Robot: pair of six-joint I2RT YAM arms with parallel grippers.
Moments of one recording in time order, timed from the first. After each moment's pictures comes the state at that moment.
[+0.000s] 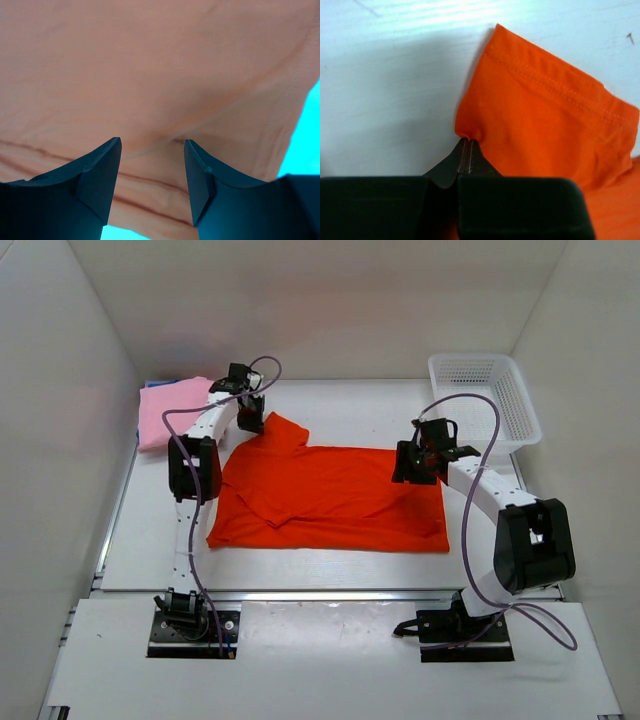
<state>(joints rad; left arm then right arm) -0.15 2.57 2.32 -0.80 0.16 -0.06 0.22 1.52 1.02 -0.42 -0.12 0.26</state>
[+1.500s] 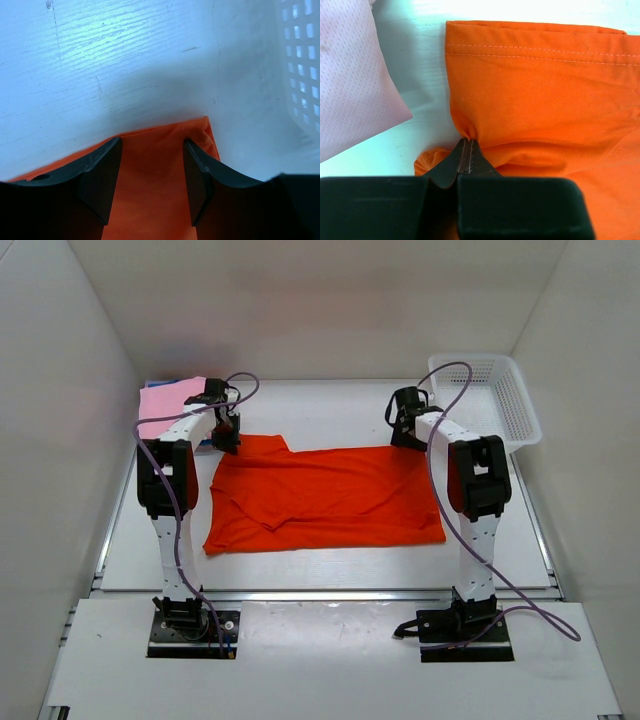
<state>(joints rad) -0.07 2.18 1.74 -0.71 0.05 -0.06 0.21 2.16 1.62 -0.48 0.35 0.40</state>
